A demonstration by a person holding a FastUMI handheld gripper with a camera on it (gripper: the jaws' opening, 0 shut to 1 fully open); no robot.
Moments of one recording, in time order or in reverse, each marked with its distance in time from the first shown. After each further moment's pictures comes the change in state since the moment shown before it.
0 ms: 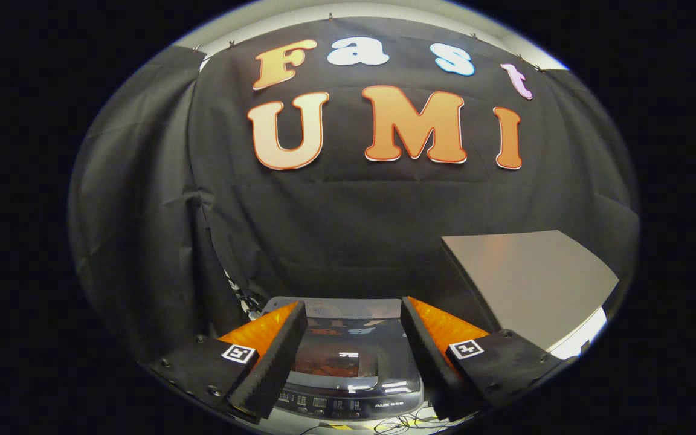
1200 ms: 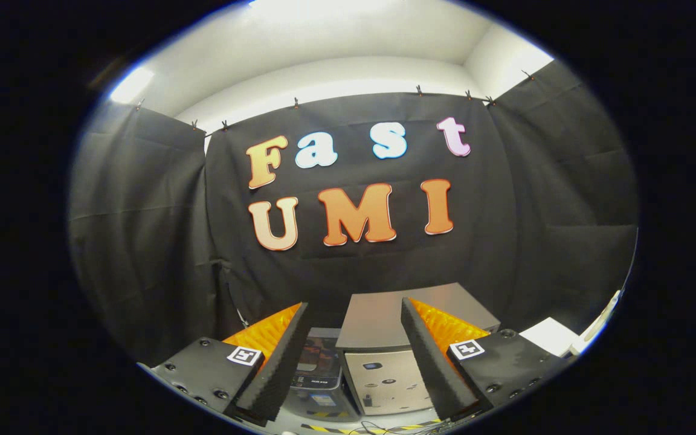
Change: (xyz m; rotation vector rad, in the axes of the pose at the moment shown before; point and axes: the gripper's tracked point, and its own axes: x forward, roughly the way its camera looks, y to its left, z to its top) arm -0.341 -0.199 0.098 0.019 -0.309 0.005
